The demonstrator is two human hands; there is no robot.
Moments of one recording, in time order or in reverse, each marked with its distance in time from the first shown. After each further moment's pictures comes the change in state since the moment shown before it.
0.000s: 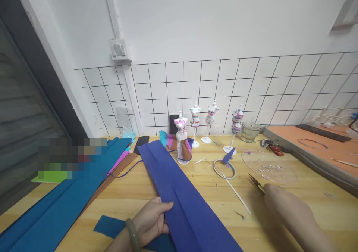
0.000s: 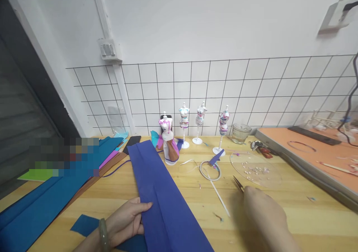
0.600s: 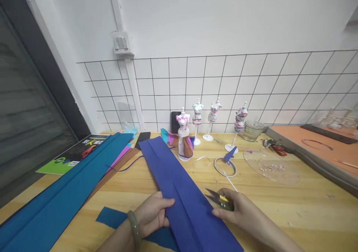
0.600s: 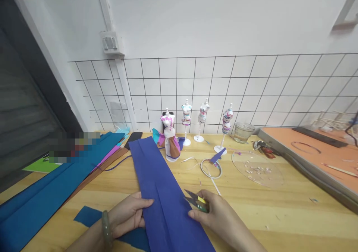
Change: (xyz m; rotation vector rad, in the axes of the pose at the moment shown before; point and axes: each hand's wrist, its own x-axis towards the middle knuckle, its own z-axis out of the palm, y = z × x) left_hand 0.002 -0.002 -0.003 -0.001 -0.083 0.022; right_hand -0.049 -0.089 -0.013 0.770 -0.414 -0.402
